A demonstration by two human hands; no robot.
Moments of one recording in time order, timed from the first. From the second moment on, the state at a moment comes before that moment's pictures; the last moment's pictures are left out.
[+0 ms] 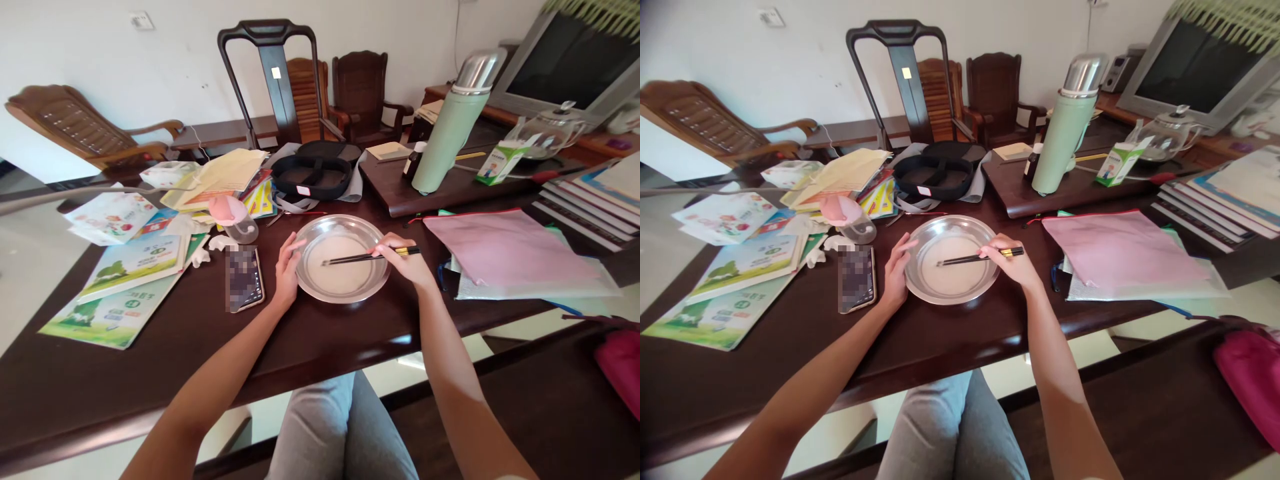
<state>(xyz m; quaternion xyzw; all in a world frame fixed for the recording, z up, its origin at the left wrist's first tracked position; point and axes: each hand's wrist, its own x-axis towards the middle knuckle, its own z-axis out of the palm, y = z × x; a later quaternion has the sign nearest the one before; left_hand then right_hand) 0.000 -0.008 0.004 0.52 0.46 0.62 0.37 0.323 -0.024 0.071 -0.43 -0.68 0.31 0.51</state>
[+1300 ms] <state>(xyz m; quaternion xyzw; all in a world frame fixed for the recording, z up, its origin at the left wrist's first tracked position) -0.002 -0.007 0.004 0.55 0.46 0.60 0.35 0.323 -0.025 0.072 -0.42 -0.67 0.33 0.51</state>
